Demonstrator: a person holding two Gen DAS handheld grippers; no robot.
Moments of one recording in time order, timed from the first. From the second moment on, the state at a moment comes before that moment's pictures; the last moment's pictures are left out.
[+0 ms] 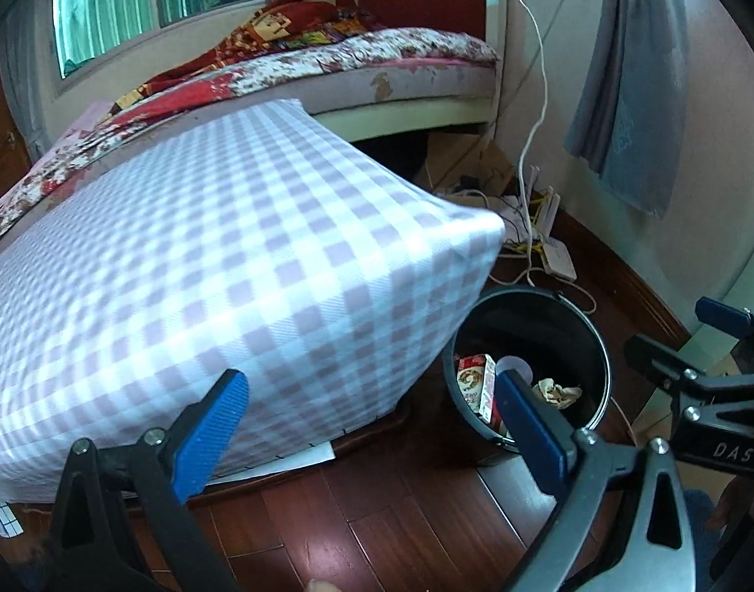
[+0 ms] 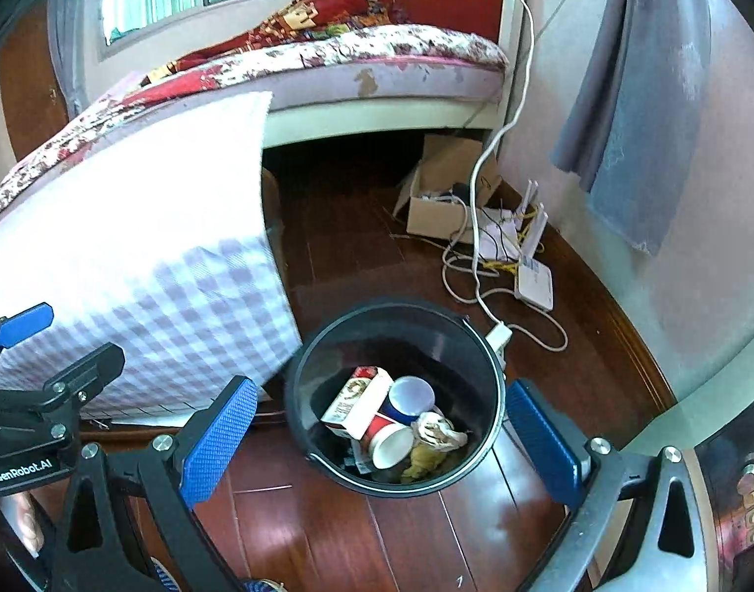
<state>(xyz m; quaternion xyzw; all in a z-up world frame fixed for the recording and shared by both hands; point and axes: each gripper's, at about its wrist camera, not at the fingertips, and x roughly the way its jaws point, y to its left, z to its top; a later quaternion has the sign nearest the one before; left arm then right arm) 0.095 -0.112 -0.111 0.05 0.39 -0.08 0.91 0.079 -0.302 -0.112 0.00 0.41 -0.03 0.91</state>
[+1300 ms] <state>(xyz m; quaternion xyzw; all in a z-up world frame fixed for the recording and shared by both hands) -0.036 -0.043 0.022 -0.01 0.26 -0.06 0.96 -0.047 -0.242 0.050 -0.01 0.29 0.00 0.96</state>
